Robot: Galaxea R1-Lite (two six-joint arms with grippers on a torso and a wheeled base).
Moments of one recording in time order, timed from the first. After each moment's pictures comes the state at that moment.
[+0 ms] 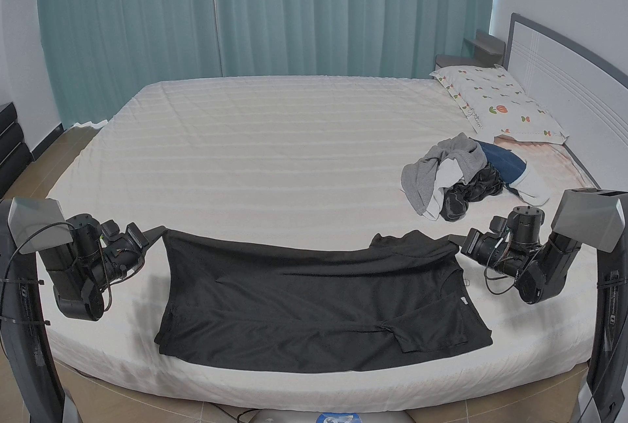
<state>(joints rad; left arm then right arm) 0.22 2.38 -0.65 -1.52 -0.68 -0.81 0.03 2.41 -0.79 -1.26 0.38 0.55</state>
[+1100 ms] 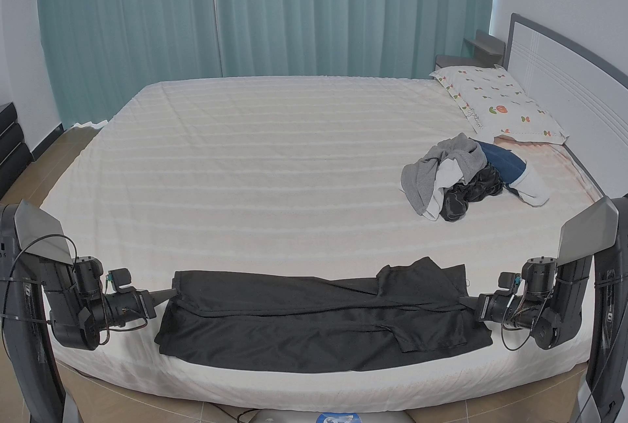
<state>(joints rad) 0.25 2.45 -0.43 -1.46 -0.84 -0.15 -0.01 2.47 -0.38 -1.50 0.44 0.23</state>
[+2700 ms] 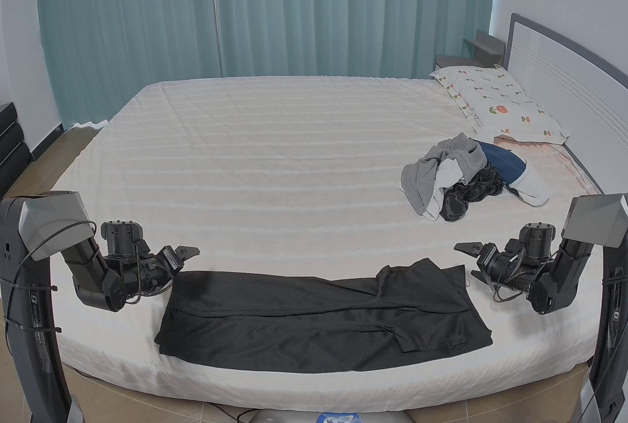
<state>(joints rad) 0.05 2.37 -0.79 -0.95 -0.31 -0.67 -0.03 2.41 -0.69 -1.25 0.39 0.81</state>
